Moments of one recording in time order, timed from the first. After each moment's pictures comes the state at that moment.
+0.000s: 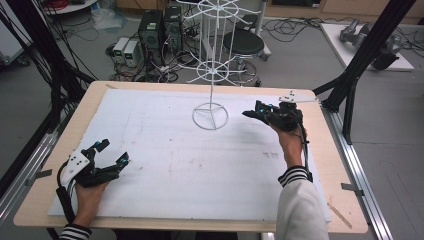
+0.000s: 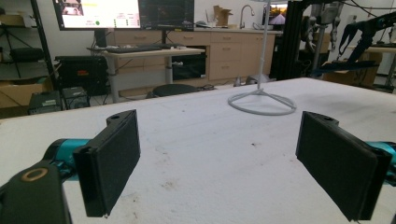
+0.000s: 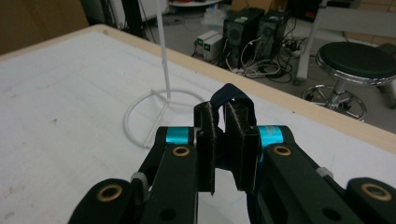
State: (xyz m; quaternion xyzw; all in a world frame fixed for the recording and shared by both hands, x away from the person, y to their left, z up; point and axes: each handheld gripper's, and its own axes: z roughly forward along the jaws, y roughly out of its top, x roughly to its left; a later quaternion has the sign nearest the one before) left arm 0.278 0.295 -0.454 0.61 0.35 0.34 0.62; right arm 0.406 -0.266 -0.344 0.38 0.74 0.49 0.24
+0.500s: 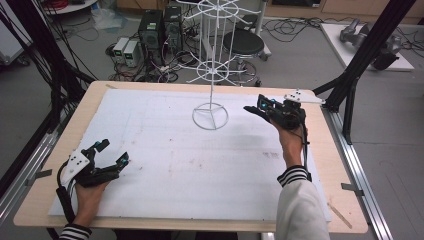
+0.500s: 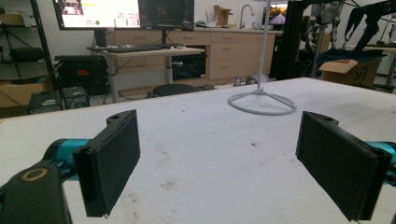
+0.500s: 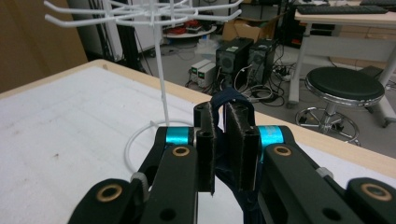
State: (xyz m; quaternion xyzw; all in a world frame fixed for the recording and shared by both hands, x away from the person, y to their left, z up) left arm 0.278 0.295 -0.454 0.61 0.35 0.34 0.62; right arm 0.398 -0.266 -0.334 0.39 0.70 0.54 0.26
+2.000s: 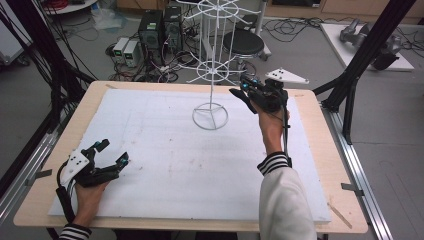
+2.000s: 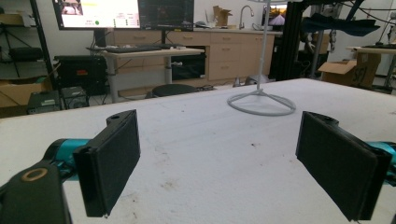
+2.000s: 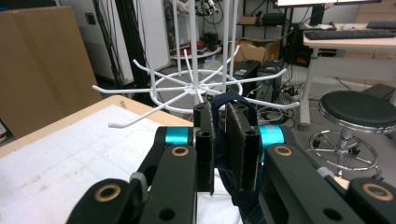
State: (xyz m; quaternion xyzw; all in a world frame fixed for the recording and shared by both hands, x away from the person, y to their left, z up) left arm 0.278 0.295 -0.454 0.61 0.35 0.34 0.62; right arm 0.409 -0.204 -0.281 0.38 0.68 0.57 0.26
